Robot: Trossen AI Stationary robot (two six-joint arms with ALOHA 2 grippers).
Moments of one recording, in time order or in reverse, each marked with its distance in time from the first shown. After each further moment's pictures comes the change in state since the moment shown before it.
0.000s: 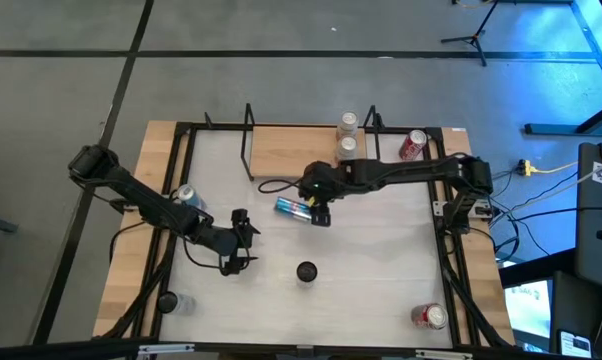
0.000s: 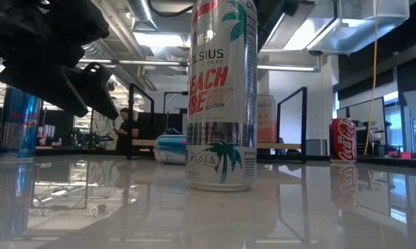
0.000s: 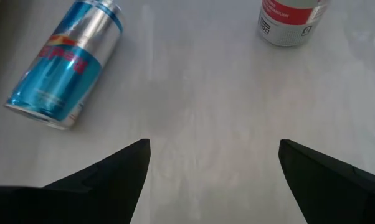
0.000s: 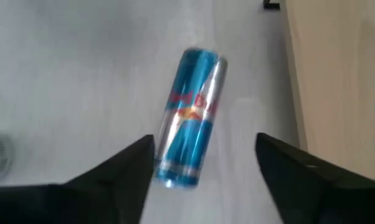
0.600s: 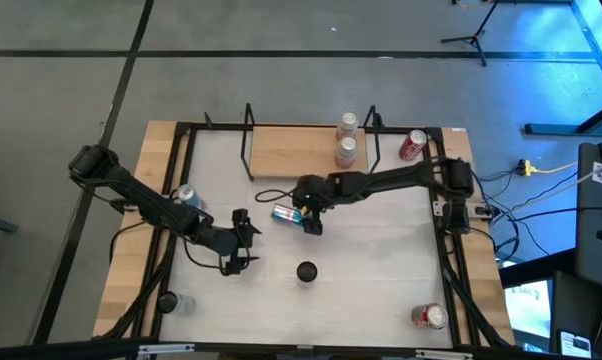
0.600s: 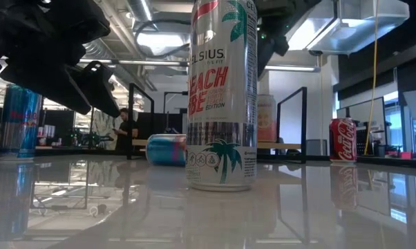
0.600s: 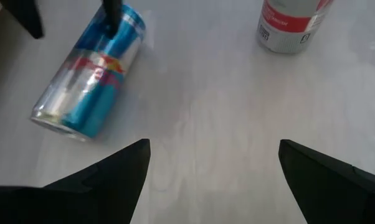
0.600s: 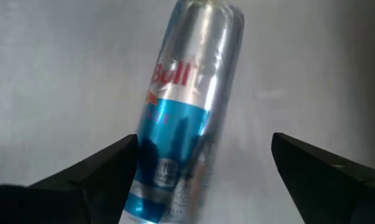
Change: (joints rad) left arm 0.000 0.001 0.001 0.018 -0.005 0.000; right arm 0.000 0.142 -0.111 0.231 -0.062 0.050
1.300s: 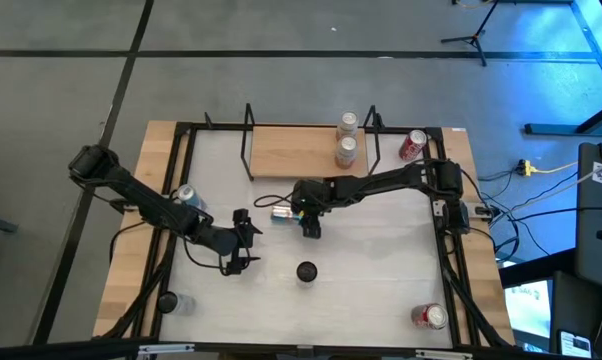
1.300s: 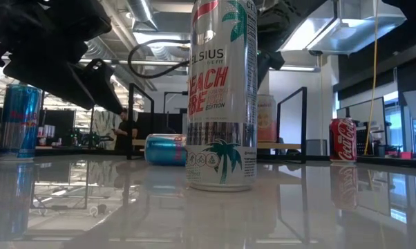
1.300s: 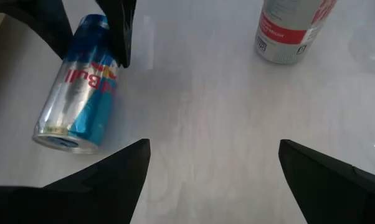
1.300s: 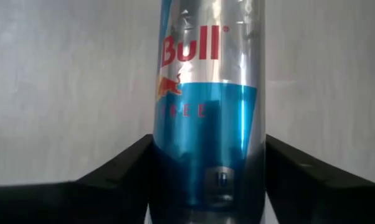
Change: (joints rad) left arm 0.000 0.000 0.000 0.028 -0.004 0.000; right arm 0.000 0.082 0.002 0.024 -0.027 -0.006
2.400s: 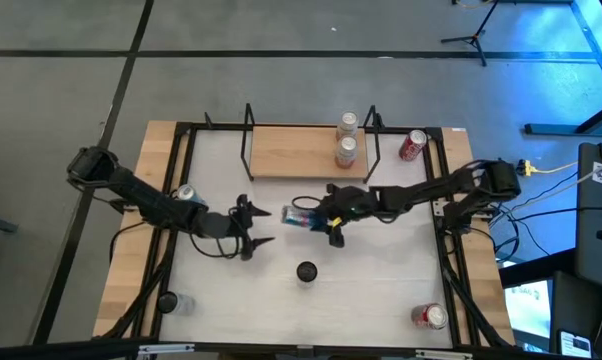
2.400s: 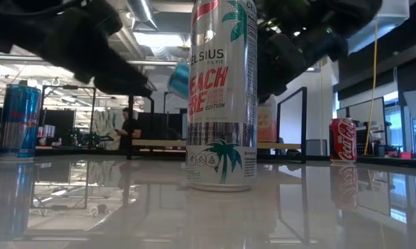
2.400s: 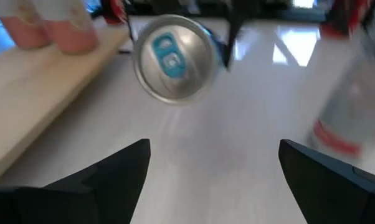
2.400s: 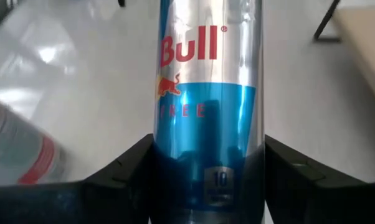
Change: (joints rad) left arm 0.107 -0.001 -0.158 0.530 -0.140 0.020; right arm 0.087 -0.421 -0.528 0.578 0.025 0.061
